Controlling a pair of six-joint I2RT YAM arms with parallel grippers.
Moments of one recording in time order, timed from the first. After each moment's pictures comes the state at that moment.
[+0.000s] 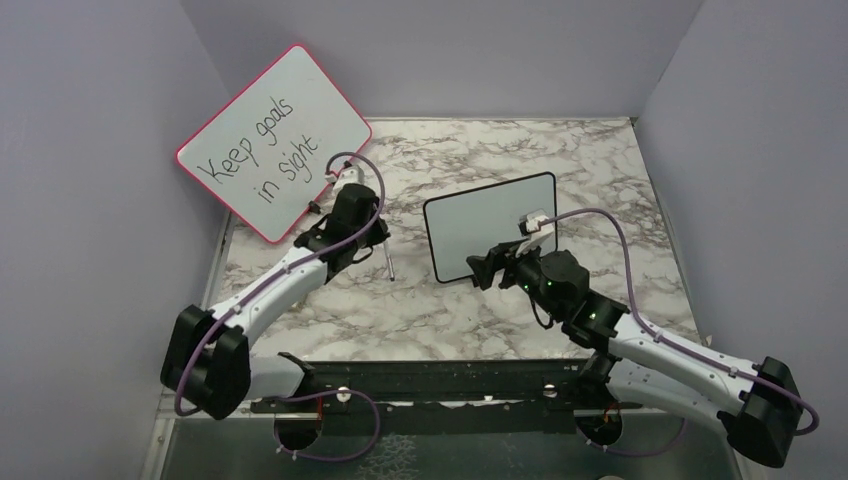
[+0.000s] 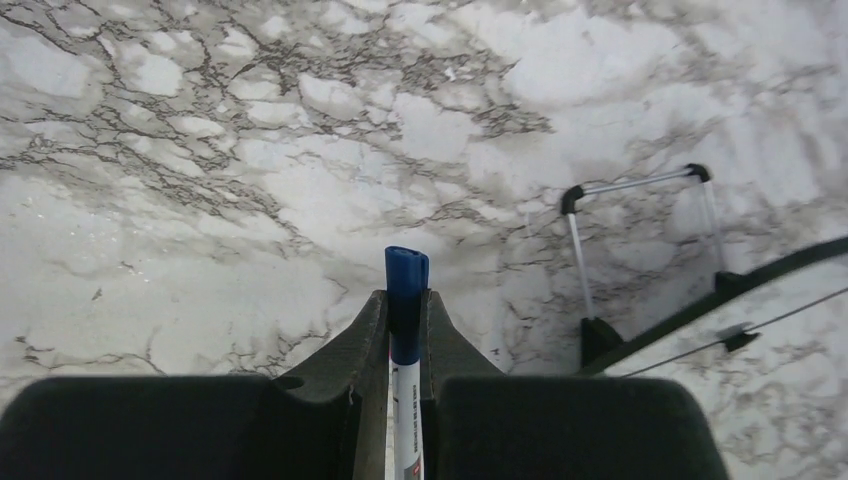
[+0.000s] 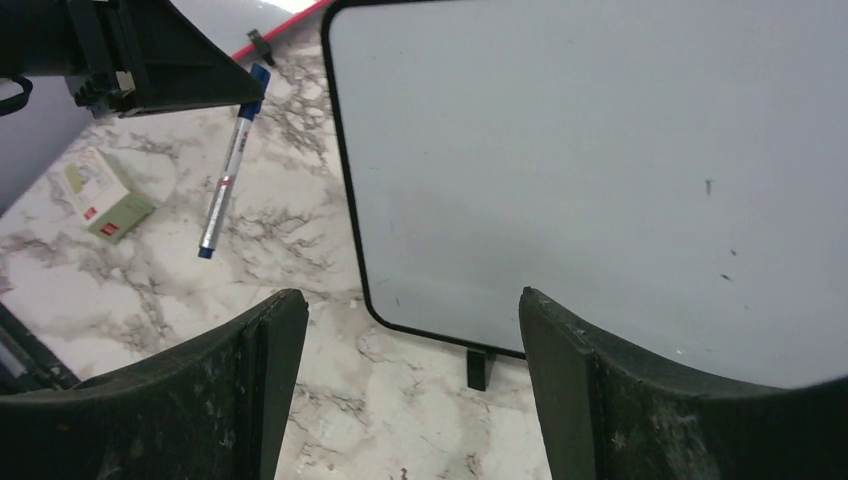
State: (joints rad) left arm -0.51 1.33 0.88 -0.24 -0.21 -0.66; right arm 0.87 0.83 0.48 0.15 0.30 0.27
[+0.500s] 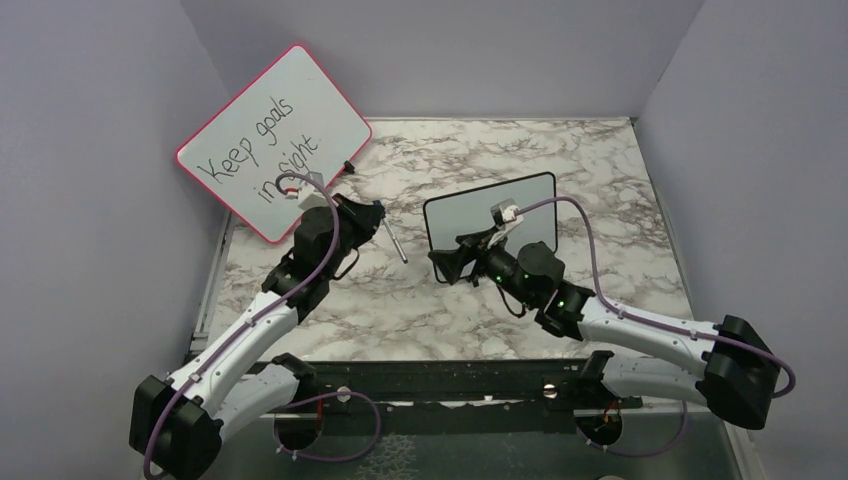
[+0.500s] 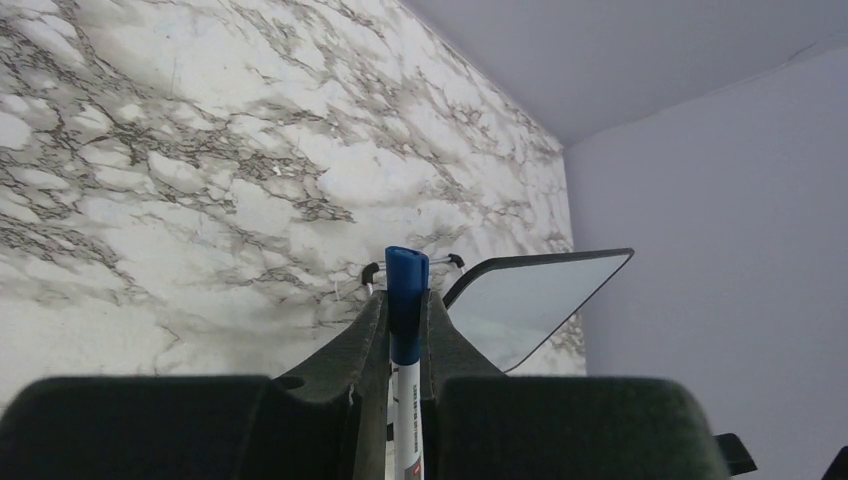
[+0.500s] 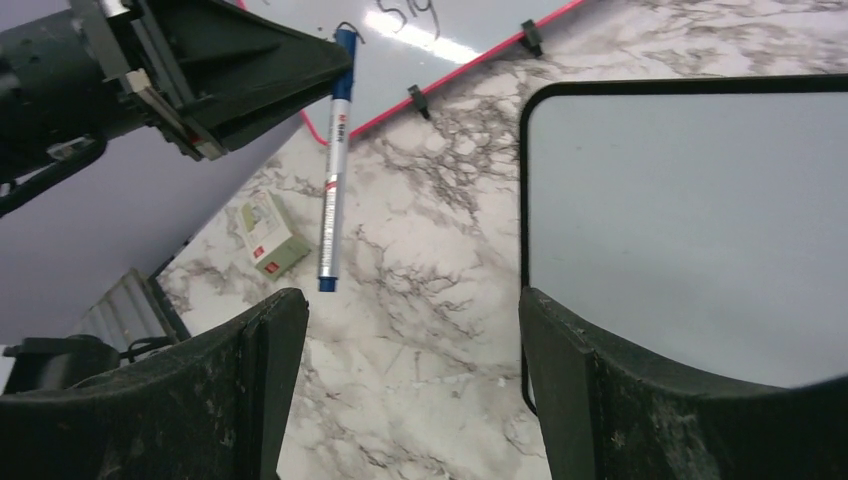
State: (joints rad) left arm -0.51 0.95 0.68 0.03 -0.20 -0.92; right arm 0.93 1.06 0.55 0.46 0.15 0.38
